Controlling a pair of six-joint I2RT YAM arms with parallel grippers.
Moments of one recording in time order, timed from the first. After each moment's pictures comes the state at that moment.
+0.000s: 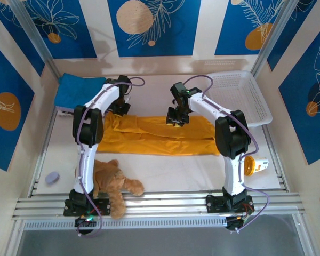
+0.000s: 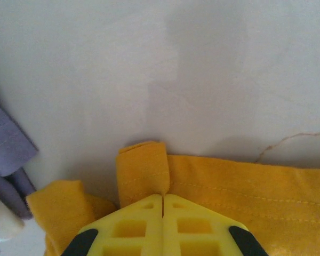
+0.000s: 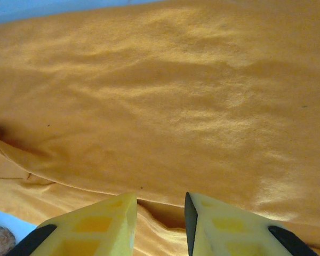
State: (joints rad) left arm -0.28 2.35 2.04 -1.17 -0.16 0.03; right arm 0.46 2.03 1.63 -0.96 -0.26 0.57
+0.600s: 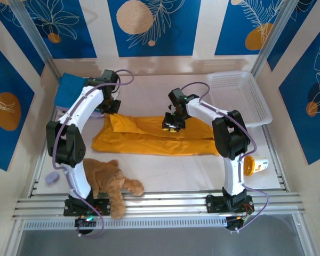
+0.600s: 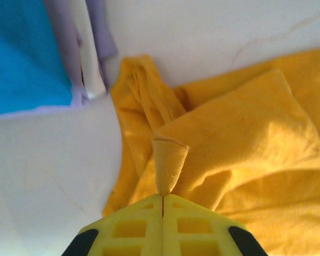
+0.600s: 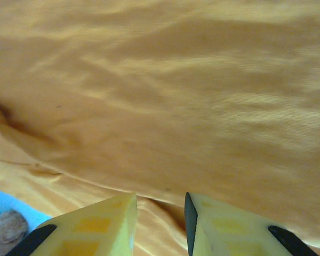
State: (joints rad) left arm -0.26 1.86 1.70 -1.16 -0.14 -0.04; right arm 0.50 2.03 1.52 -0.81 -0.37 0.59
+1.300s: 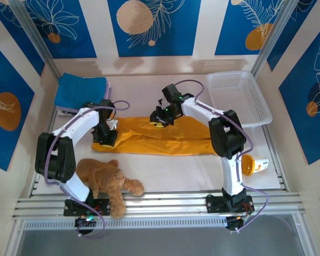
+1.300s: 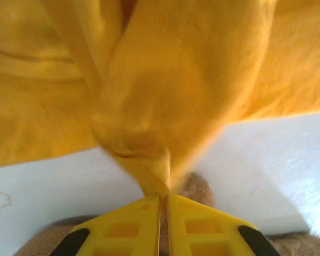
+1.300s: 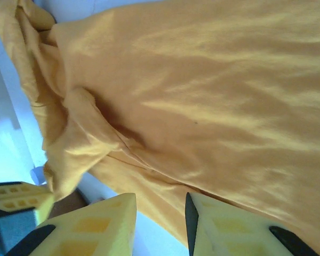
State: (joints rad) left arm -0.25 1.65 1.19 -1.18 0.10 -0.09; right arm 0.54 2.08 1.61 -0.65 -0.57 0.71
